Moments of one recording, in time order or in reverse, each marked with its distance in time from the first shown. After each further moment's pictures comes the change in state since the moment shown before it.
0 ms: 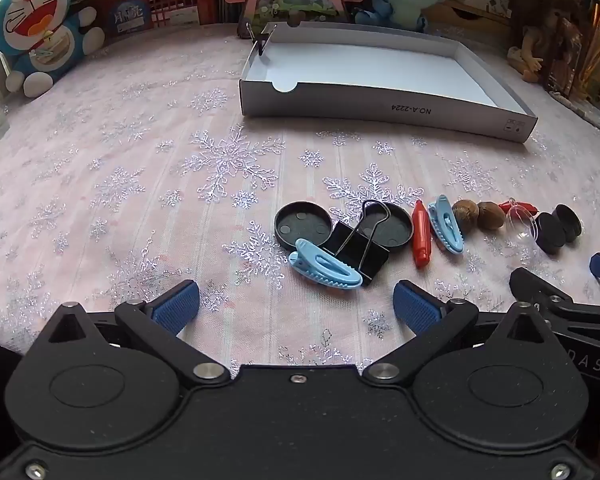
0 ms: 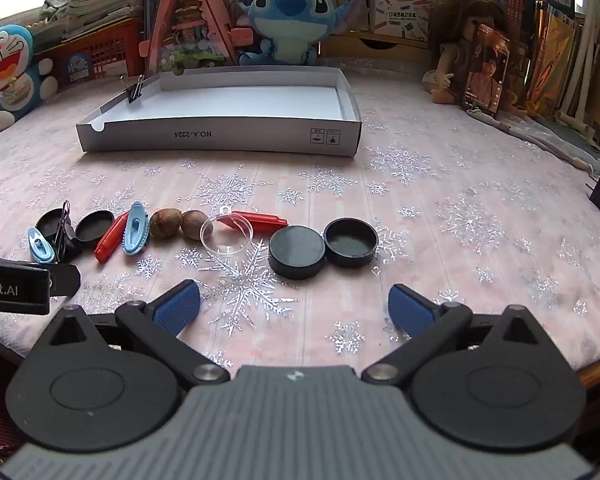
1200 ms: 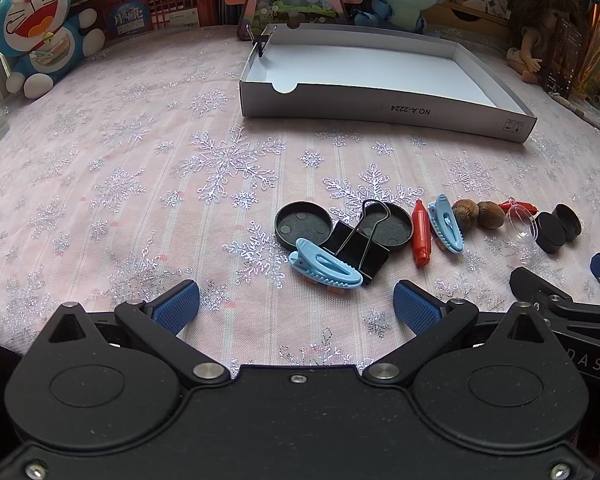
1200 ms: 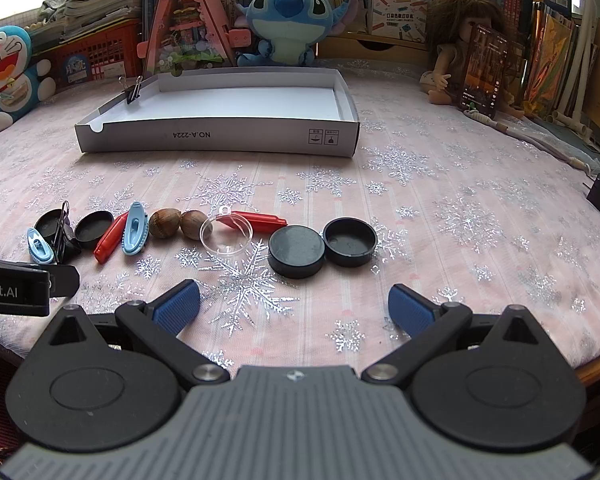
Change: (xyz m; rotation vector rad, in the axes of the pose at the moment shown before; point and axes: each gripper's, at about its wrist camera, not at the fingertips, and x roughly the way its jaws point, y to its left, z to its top) left arm 0.000 0.000 0.000 0.000 0.004 -0.001; right arm -0.001 0.001 0.000 0.000 -0.002 -0.001
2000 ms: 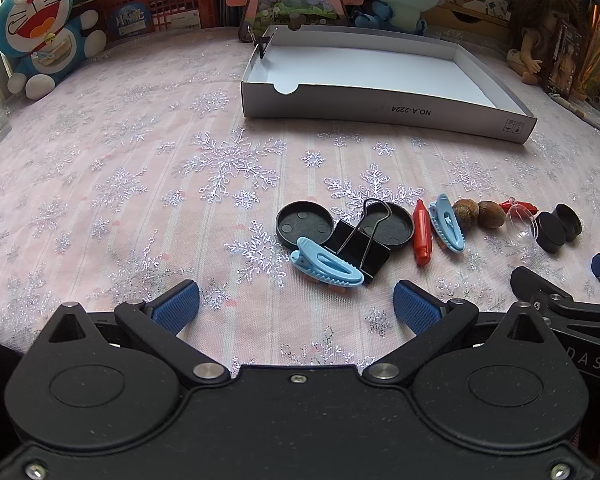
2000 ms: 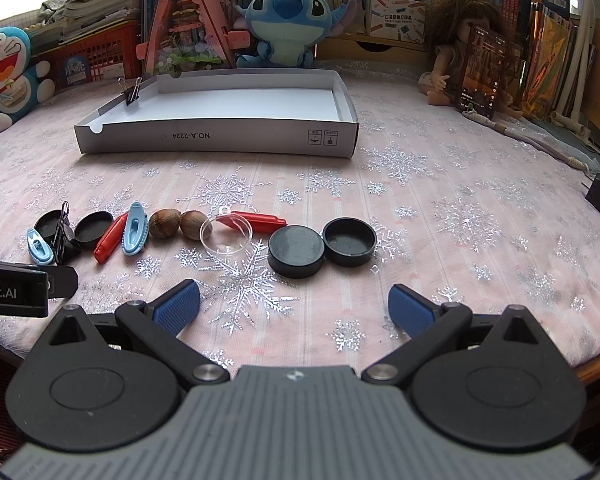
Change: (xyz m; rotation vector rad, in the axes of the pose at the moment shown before) left arm 0.000 0.000 0.000 0.001 -0.007 0.001; right arm -0.001 0.001 -0.001 0.000 -0.002 -0.001
